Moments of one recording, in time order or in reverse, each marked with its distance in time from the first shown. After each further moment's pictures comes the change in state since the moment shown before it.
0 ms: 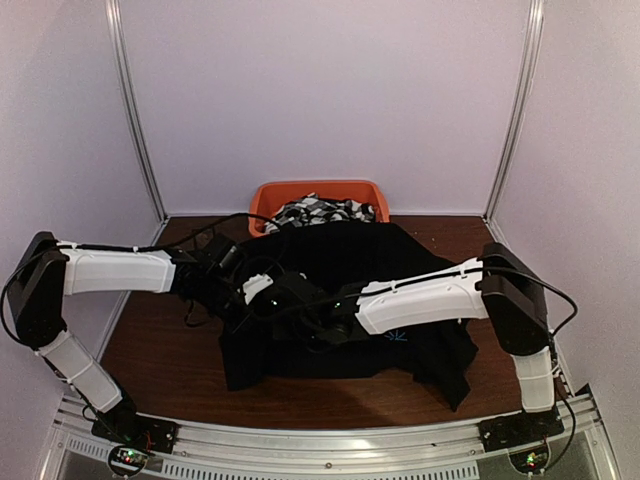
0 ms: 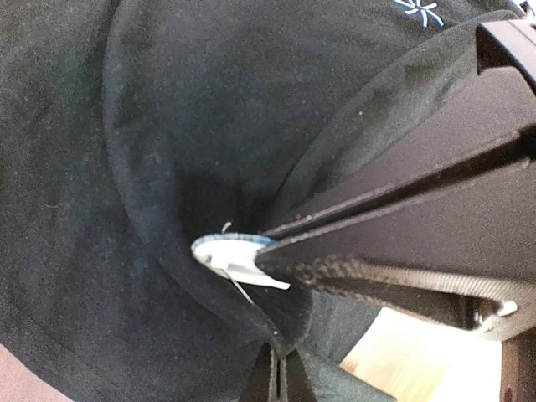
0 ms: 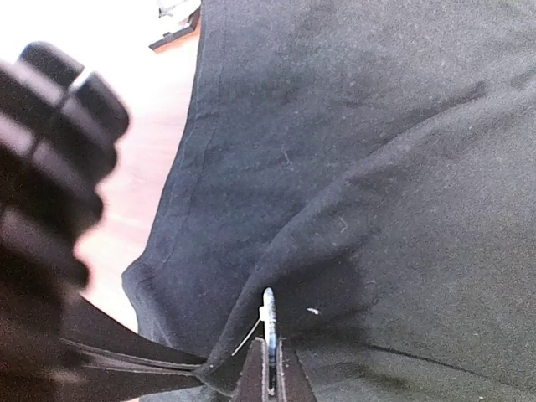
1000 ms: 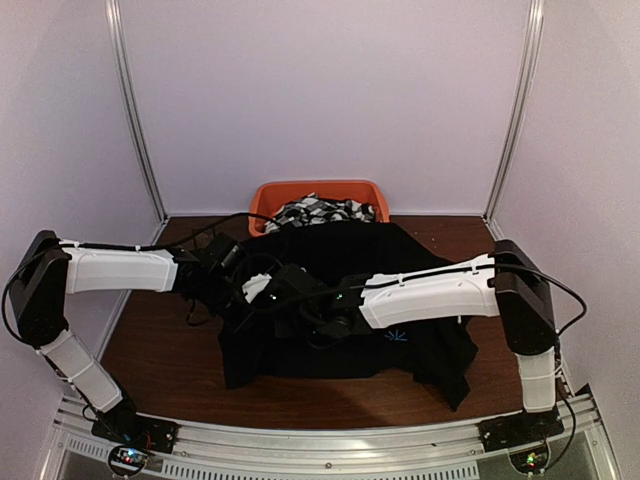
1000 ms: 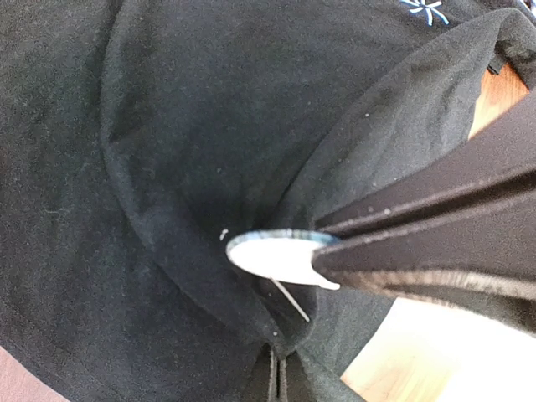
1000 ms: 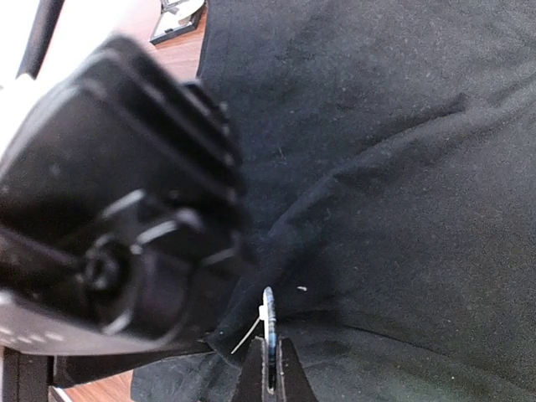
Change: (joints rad) left arm -0.002 0.013 0.010 -0.003 -0.016 0.014; right arm 0.001 -0.036 0.032 -0.100 0.018 -0.039
